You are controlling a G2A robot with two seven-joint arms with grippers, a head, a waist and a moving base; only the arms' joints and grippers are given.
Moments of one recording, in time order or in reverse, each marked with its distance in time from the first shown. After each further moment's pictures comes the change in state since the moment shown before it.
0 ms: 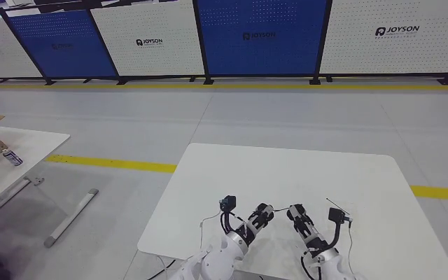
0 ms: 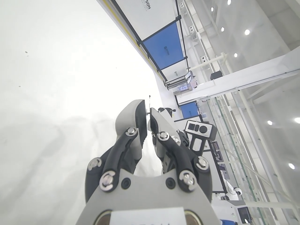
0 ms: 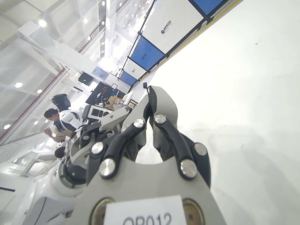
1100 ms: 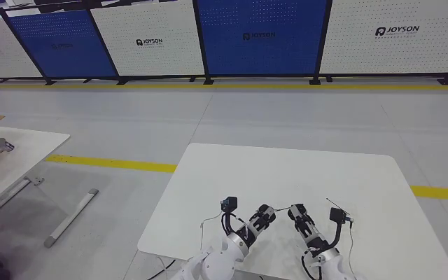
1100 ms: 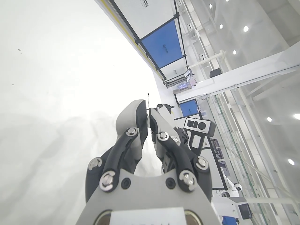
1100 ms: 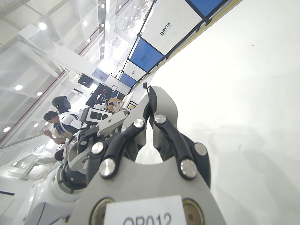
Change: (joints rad) left arm 0.008 0.001 0.007 -0.005 0.027 -0.014 -0.008; right arm -0.006 -0.009 0.015 -0.001 -0.002 -0.001 0.002
